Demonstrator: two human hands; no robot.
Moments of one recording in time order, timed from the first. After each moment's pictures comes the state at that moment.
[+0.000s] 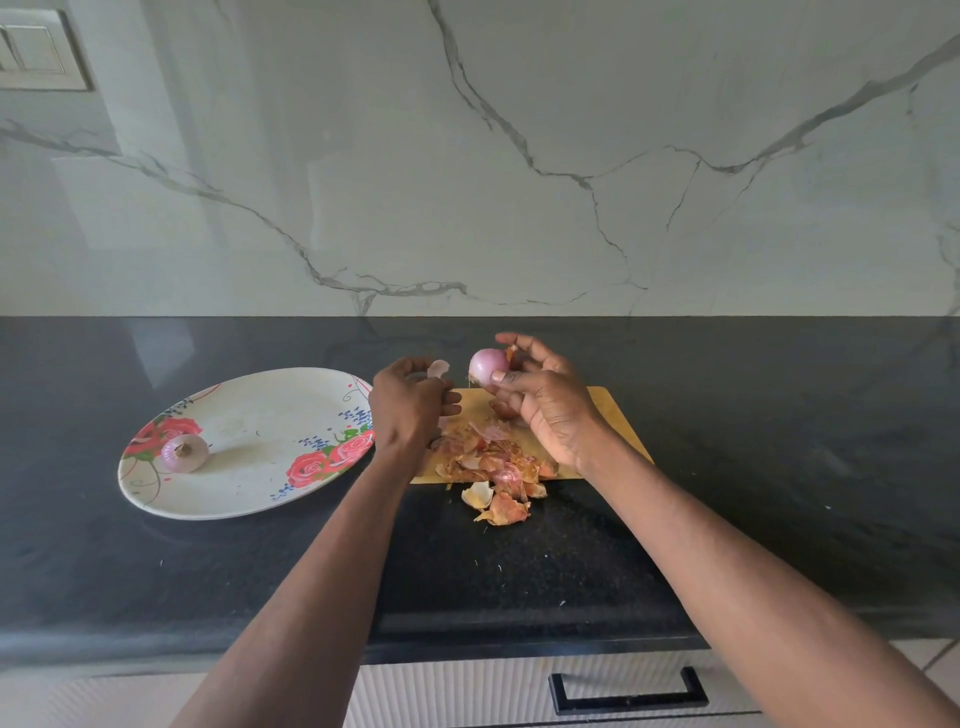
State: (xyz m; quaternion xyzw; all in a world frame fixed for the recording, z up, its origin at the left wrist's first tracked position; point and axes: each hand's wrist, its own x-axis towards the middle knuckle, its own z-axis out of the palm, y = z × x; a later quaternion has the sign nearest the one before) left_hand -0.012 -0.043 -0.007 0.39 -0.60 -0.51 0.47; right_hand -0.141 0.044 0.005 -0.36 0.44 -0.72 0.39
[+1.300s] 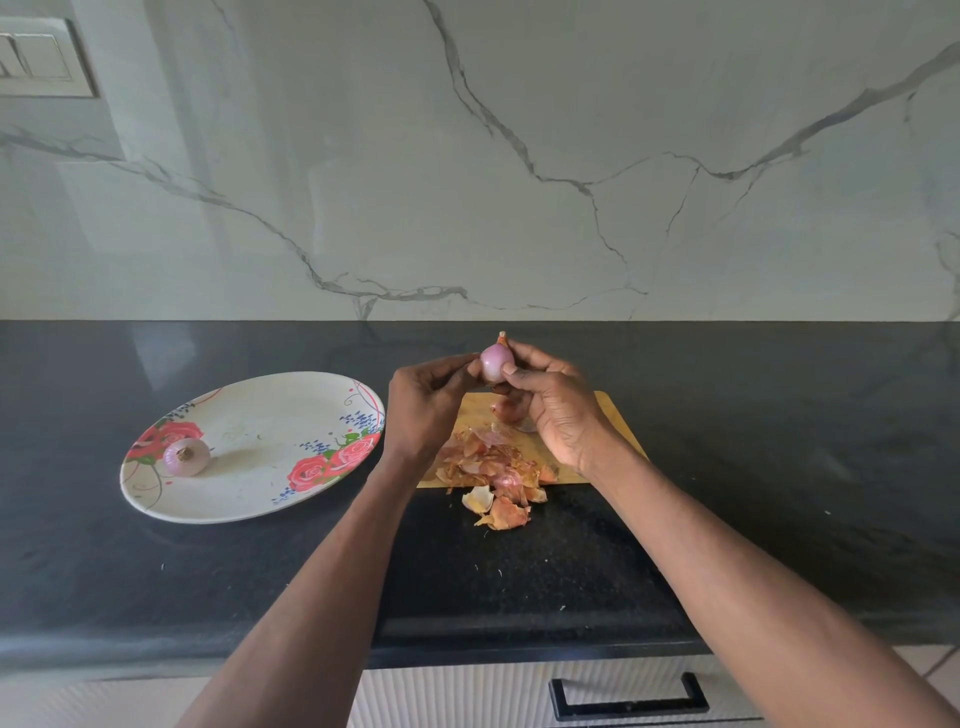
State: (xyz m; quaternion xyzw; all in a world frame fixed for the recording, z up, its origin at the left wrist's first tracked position) left_hand -0.015 -0.039 -0.008 0.20 -0.70 -0.47 0.50; right_hand -0.146 0.046 0.006 -0.34 0.46 -0.72 0.39
